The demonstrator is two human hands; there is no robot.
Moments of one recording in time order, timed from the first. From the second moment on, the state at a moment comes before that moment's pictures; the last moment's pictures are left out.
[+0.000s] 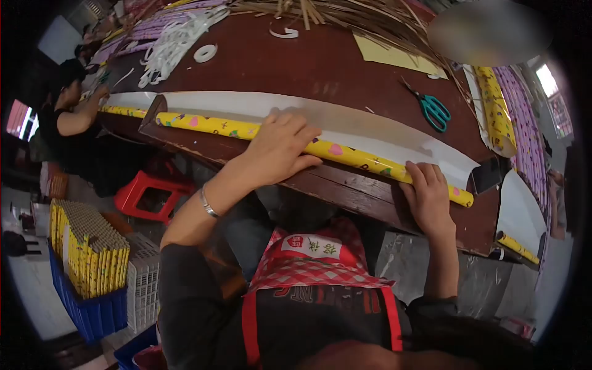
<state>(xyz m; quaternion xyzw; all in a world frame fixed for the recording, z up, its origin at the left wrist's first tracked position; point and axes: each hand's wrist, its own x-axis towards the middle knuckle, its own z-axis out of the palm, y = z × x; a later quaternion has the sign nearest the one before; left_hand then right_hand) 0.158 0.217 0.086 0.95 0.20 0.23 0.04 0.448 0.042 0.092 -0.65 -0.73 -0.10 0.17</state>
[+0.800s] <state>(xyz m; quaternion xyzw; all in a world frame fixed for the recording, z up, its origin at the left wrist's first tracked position) 0.146 0.240 0.111 0.95 0.18 0.06 0.23 0.421 0.021 0.069 -0.67 -0.68 -0.16 0.27</state>
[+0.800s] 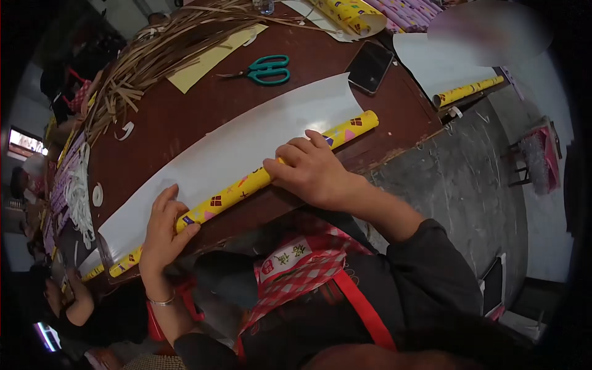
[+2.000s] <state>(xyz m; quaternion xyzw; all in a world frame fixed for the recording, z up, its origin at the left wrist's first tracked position) 0.159 0.243 0.116 0.96 0.18 0.08 0.22 0.424 0.025 0.079 -0.67 -0.69 -0.14 0.24</state>
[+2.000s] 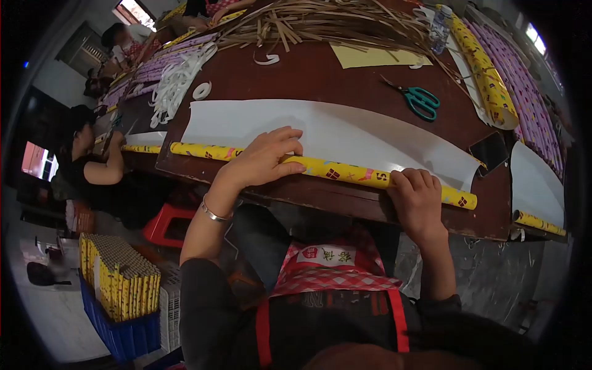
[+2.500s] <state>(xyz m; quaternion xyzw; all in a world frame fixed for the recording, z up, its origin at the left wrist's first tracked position) 0.151 0.232 0.121 0.93 0.22 0.08 0.27 0.419 0.027 0.069 -0.68 -0.67 -0.14 0.28</state>
